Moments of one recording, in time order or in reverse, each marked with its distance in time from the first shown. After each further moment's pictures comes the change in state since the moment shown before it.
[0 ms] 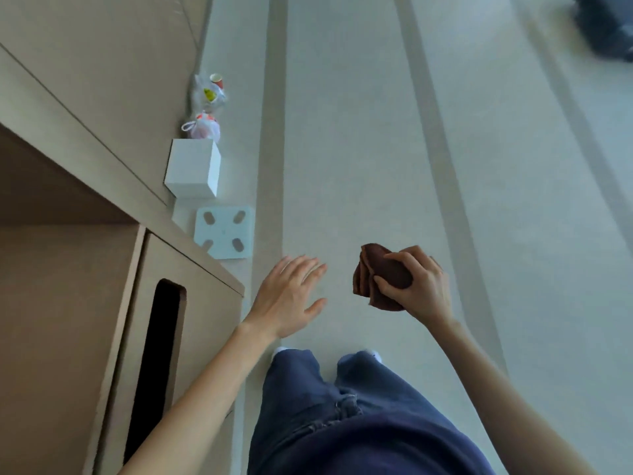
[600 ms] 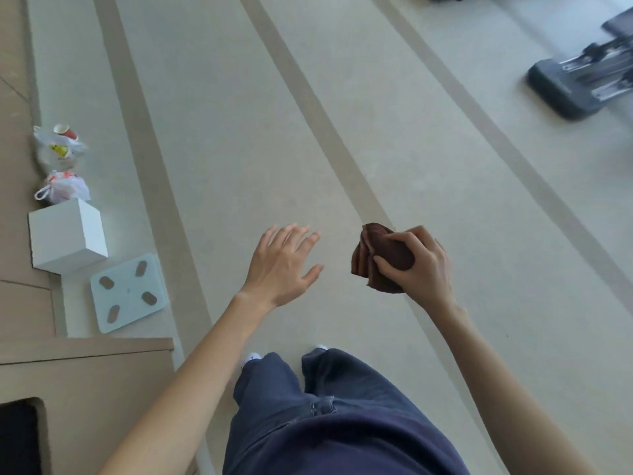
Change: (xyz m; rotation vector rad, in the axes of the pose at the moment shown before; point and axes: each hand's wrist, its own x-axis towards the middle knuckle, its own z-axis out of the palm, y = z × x) left_hand 0.195 0.211 0.017 0.030 0.011 0.293; right_hand -0.061 0.187 -0.162 -0.021 0.286 0.374
